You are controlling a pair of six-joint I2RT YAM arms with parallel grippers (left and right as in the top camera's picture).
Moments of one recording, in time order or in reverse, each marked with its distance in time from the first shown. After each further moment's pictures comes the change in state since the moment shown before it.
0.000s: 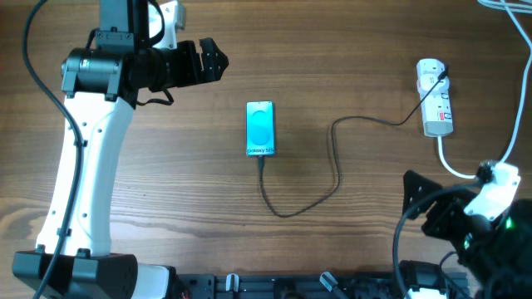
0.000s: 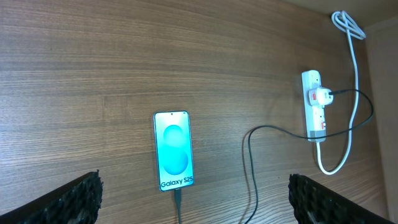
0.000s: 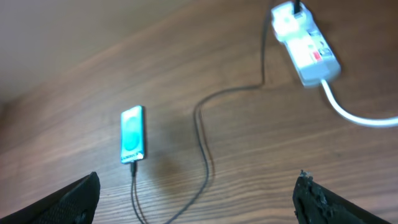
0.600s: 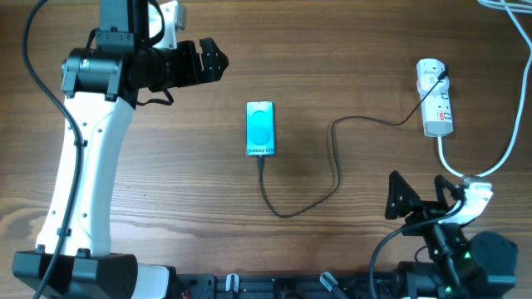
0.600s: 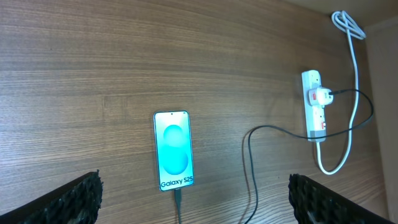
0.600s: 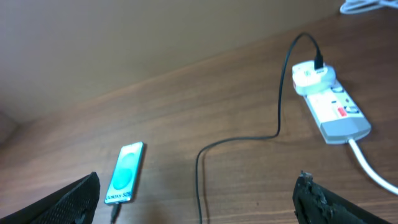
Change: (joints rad) left arm 0.000 0.000 0.000 0.000 0.000 0.000; right arm 0.061 -0.399 -0.533 0.452 0.028 -0.007
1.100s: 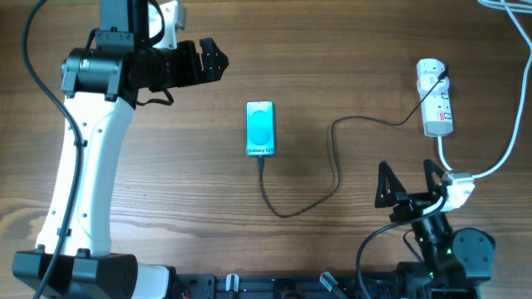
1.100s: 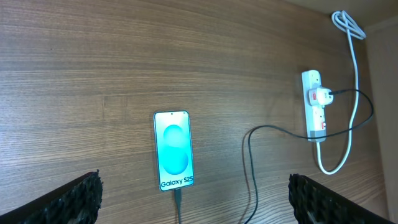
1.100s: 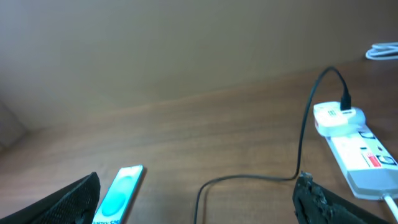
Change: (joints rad) left arm 0.000 0.000 0.000 0.000 0.000 0.000; right arm 0.040 -0.110 -0.272 0.360 -0.008 -0.046
